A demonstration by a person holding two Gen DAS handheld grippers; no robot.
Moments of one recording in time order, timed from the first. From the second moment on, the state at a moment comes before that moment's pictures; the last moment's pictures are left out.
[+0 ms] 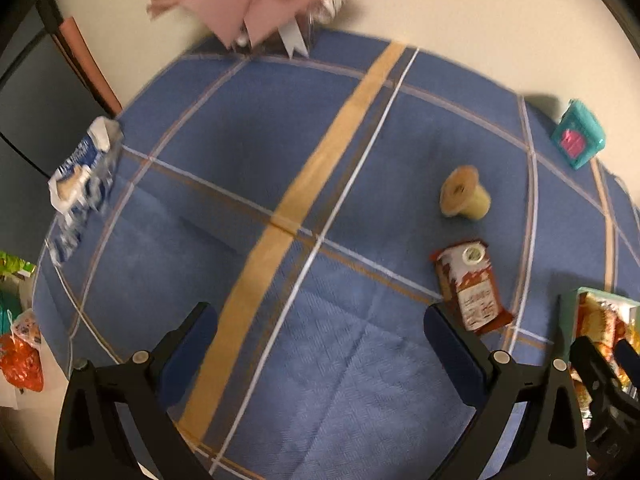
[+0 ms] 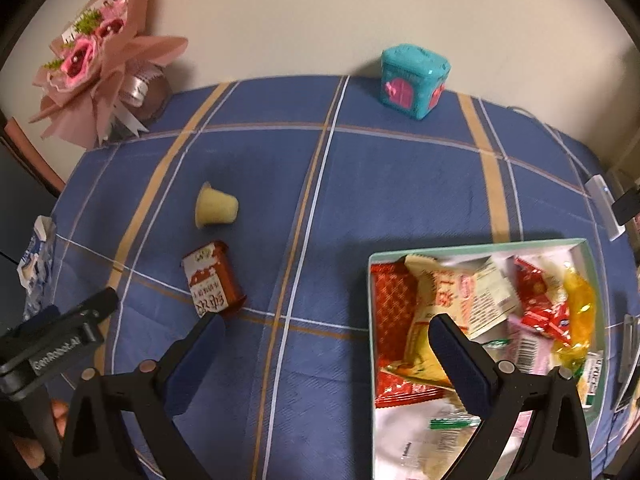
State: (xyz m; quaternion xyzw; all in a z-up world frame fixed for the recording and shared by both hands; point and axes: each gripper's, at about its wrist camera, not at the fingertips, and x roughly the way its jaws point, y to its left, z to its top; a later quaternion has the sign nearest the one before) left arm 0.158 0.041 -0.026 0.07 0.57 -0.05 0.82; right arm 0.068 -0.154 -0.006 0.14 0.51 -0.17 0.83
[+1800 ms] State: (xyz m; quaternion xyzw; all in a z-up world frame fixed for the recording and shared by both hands) left arm 0.224 0.101 -0.070 -0.02 0.58 0.07 0.81; right arm 0.147 -0.085 -0.094 0.05 0.54 -0.09 0.83
